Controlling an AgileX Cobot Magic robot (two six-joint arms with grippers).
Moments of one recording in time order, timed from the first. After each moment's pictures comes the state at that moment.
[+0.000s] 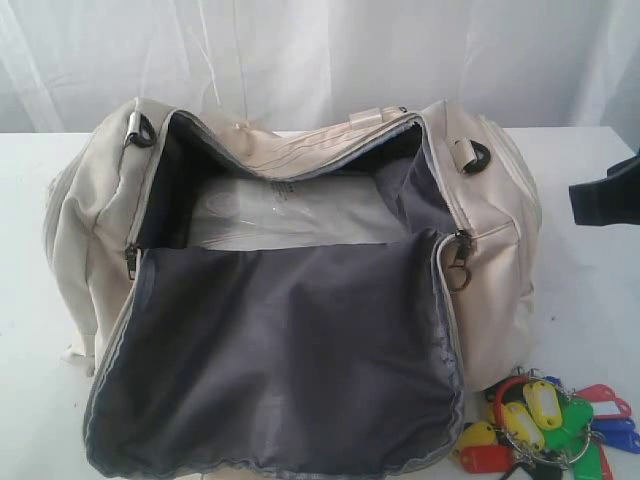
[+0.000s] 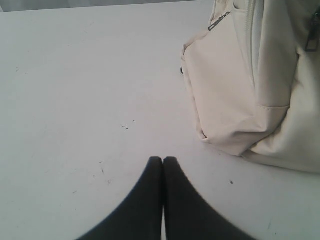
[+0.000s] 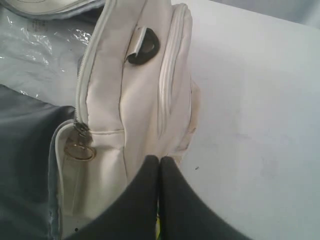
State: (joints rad) left arm -0.03 0.01 0.02 -0.12 0.39 0.13; right arm 0.63 0.87 -0.88 -0.34 0.82 0.36
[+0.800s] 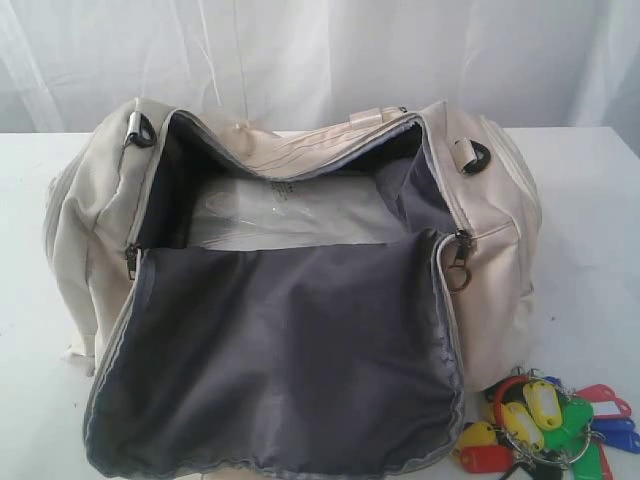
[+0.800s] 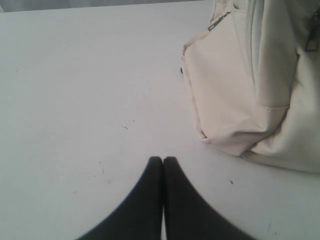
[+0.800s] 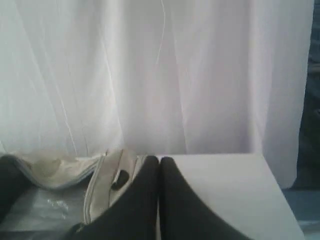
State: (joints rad) left arm -0.03 0.01 0.02 -0.12 0.39 0.13; right arm 0.48 0.19 -0.88 -0.32 0.81 0.37
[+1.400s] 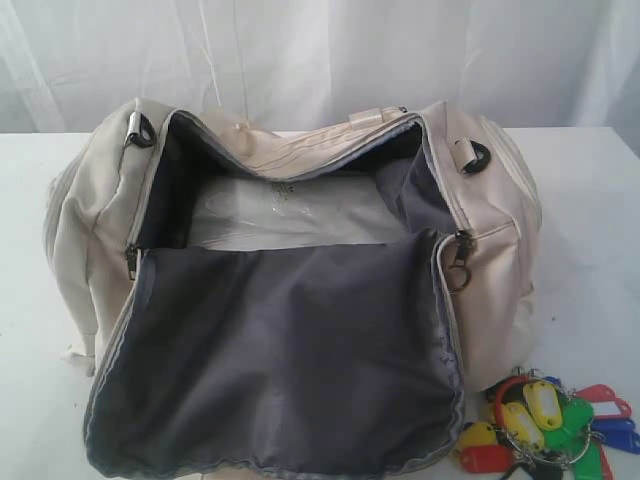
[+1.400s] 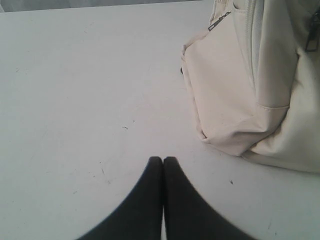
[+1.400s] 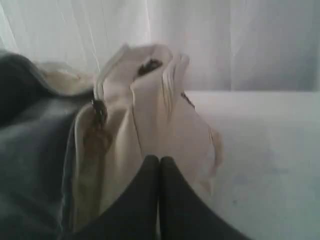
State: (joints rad) left arm -0.03 0.01 0.02 -0.12 0.39 0.13; right arm 0.42 0.01 -0.02 -0.02 0.19 0.15
